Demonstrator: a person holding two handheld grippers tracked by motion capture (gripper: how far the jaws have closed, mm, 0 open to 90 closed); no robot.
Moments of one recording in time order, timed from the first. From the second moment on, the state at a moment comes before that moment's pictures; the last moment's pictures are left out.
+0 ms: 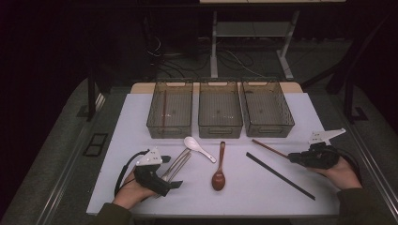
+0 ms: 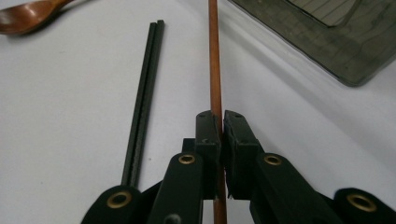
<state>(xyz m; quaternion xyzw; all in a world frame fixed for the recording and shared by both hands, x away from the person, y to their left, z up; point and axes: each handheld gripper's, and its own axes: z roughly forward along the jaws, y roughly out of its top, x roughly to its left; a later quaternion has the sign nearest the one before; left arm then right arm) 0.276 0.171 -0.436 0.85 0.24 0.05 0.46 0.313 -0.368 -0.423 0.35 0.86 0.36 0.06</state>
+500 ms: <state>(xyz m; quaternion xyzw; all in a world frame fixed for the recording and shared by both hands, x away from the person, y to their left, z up) 0.277 0.171 -0.436 0.85 0.25 0.06 0.46 0.308 -0.358 -0.408 0.32 0.86 0.40 0.06</state>
